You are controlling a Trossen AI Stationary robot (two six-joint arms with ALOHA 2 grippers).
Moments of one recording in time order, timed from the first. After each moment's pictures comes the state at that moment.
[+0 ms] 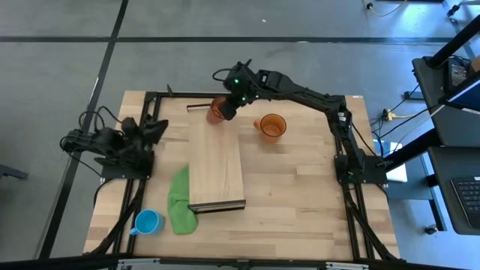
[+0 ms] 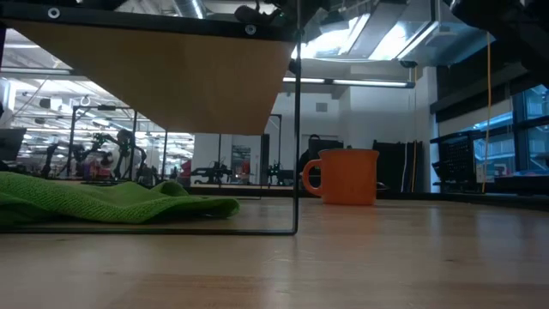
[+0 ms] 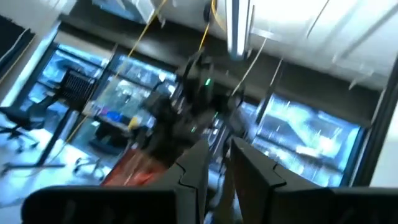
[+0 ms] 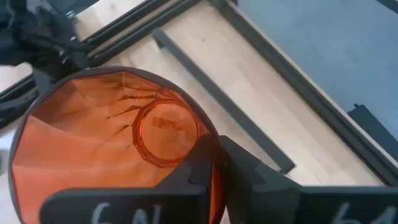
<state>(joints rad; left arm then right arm) -0.23 0.02 0.14 0.48 -0.60 -0.17 -0.32 2.13 2.27 -0.94 -0.01 0.31</state>
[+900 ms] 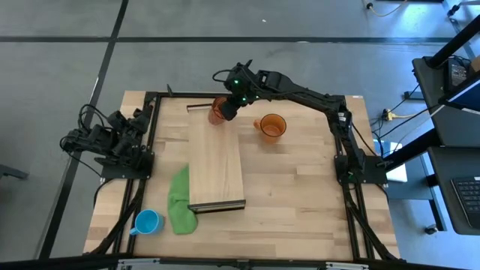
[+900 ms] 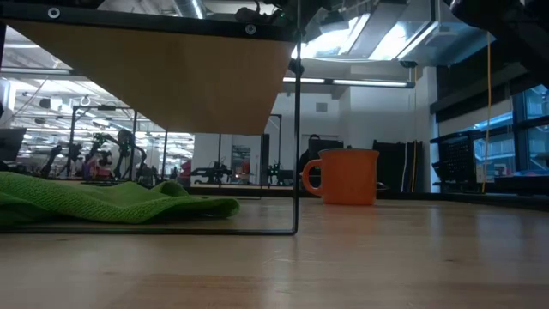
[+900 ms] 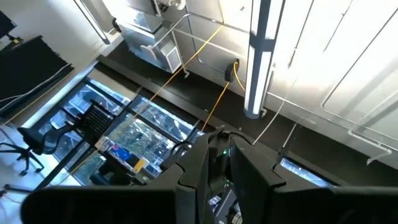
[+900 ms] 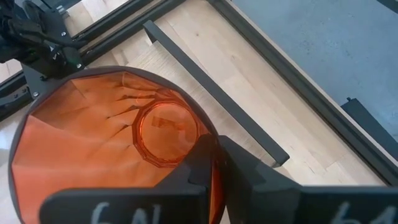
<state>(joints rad) -0.23 0.02 0.14 0.74 -0.74 -0.12 -0.33 2.13 2.27 -0.96 0.01 0.31</state>
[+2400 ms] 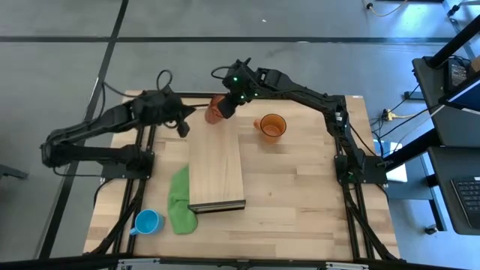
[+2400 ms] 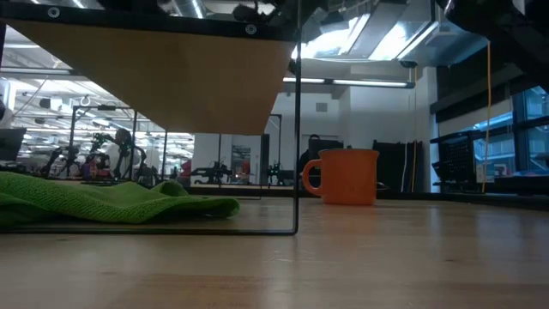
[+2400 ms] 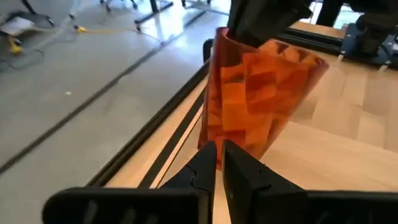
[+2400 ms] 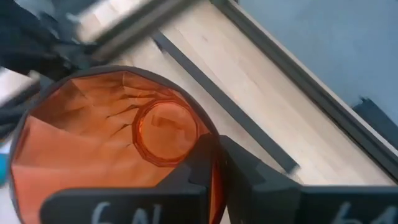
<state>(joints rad) 0.43 0.84 0.89 -0.53 -0.14 -0.04 -0.33 2.17 2.35 -1.00 -0.02 0.33</state>
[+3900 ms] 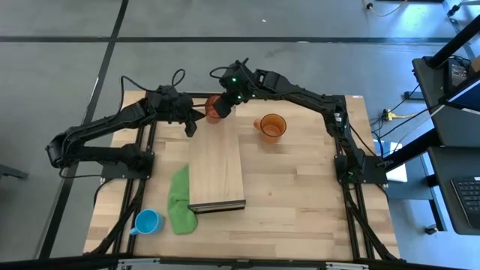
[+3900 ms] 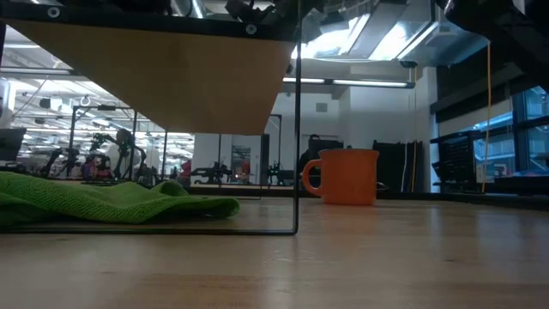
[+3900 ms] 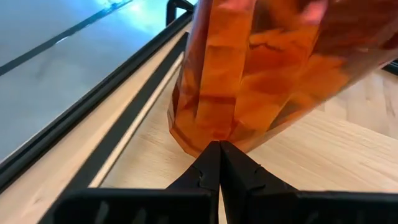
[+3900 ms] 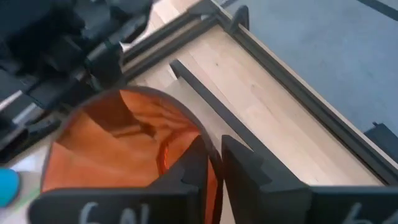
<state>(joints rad) 0.59 0.97 0.75 -0.35 0.20 -0.08 -0.31 2.18 2.34 -0.87 -0.03 0.34</state>
